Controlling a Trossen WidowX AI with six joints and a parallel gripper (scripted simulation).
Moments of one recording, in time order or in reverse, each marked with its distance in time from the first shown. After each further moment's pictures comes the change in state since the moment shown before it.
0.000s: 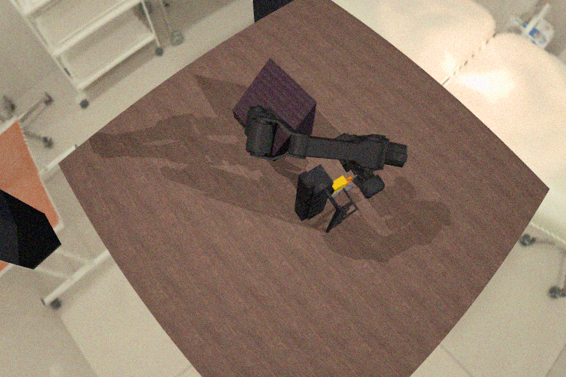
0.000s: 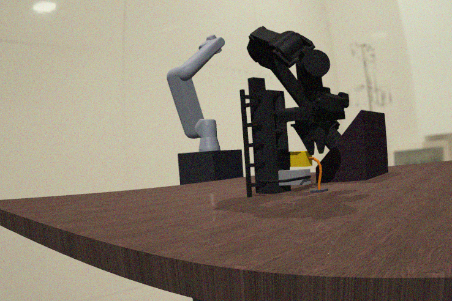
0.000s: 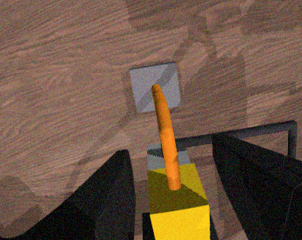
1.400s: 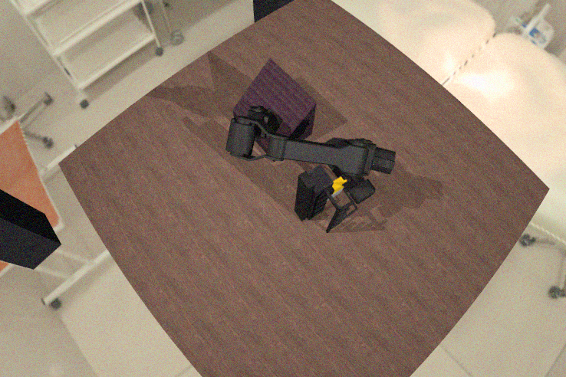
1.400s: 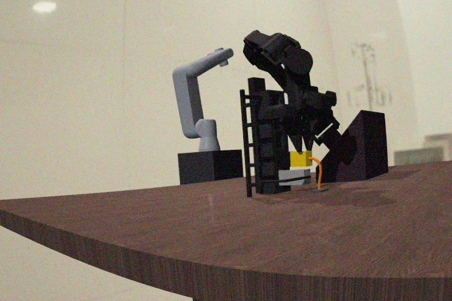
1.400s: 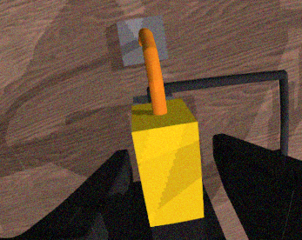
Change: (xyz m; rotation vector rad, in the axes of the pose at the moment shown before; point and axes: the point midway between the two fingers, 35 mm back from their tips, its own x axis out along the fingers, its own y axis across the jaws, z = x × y) arm -0.006 0.000 -0.035 -0.014 -0.023 -0.032
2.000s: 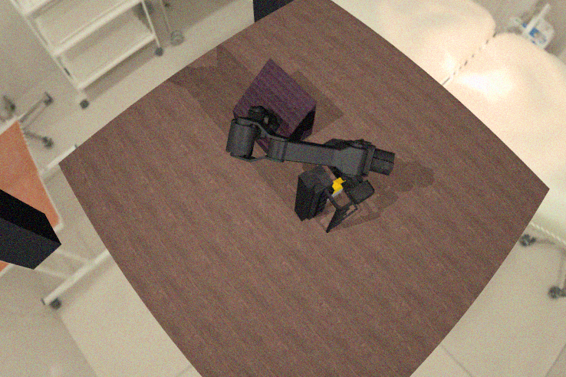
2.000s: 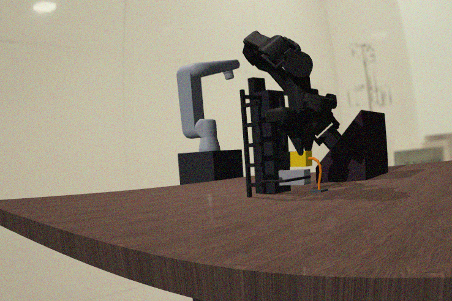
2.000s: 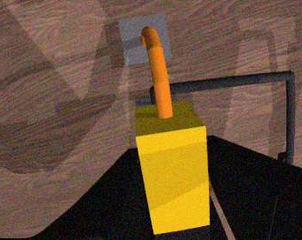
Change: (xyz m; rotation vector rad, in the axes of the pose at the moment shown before) arm 0.006 0.001 -0.001 -0.001 0.002 0.004
